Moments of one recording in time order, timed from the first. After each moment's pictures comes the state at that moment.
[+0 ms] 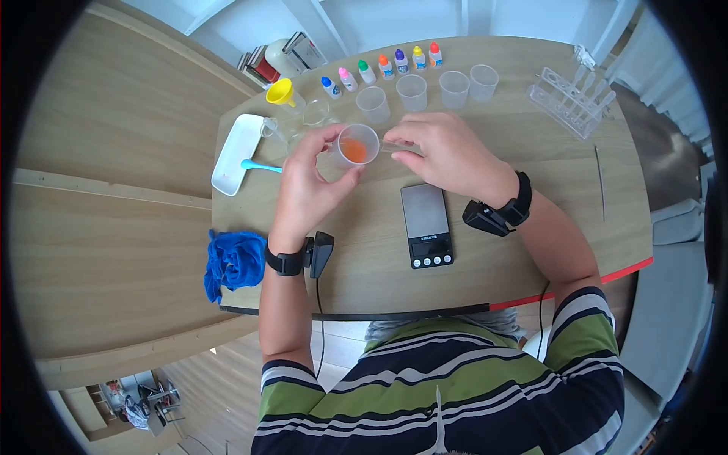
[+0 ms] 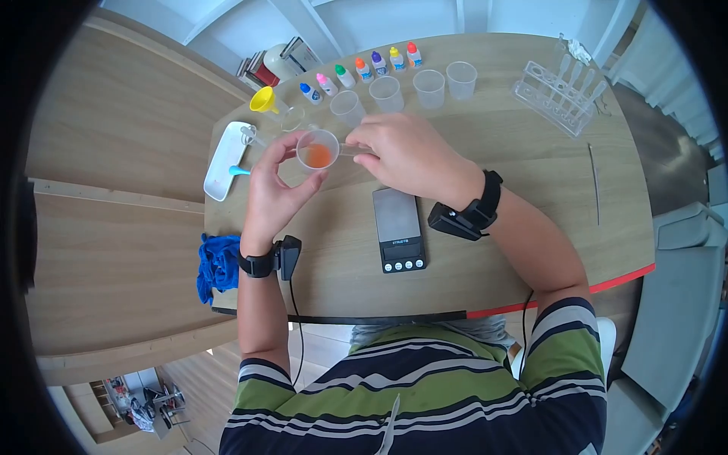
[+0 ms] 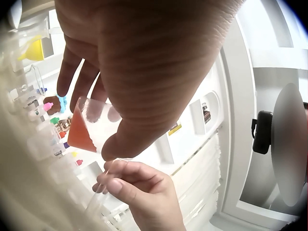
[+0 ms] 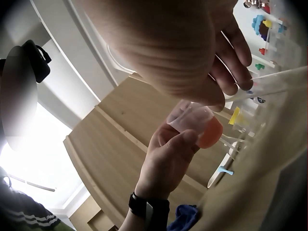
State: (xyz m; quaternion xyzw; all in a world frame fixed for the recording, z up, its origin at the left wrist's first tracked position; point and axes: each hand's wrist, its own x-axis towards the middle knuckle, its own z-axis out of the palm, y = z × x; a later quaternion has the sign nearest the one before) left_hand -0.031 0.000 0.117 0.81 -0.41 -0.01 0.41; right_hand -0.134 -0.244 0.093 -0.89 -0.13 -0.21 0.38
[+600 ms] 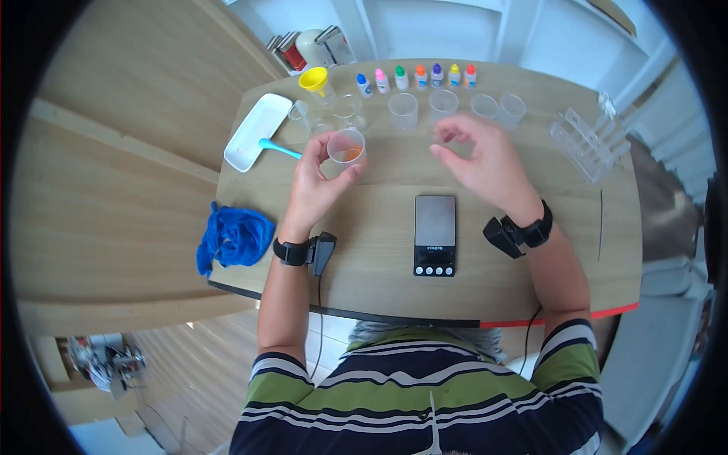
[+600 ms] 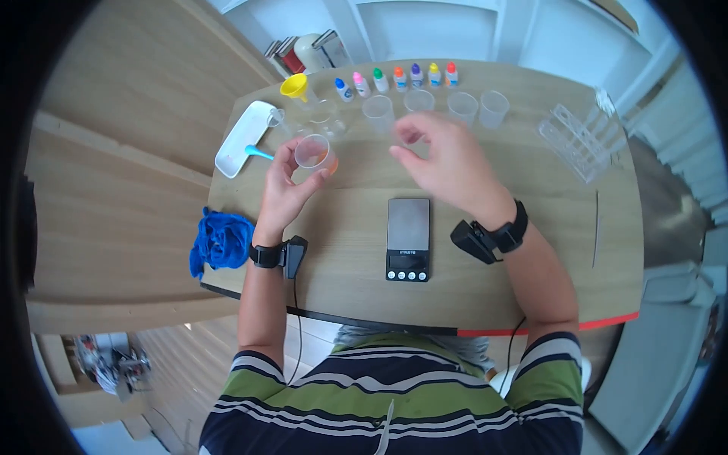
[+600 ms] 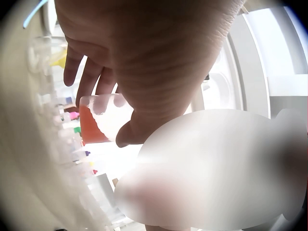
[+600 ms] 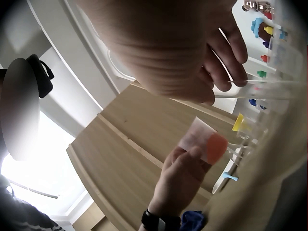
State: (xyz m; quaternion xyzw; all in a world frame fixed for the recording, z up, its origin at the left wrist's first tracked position) left_hand -0.021 0.034 0.067 0.77 -0.29 -0.03 0.57; right_hand -0.142 -0.249 0.115 -0.85 -0.04 -0.21 0.48
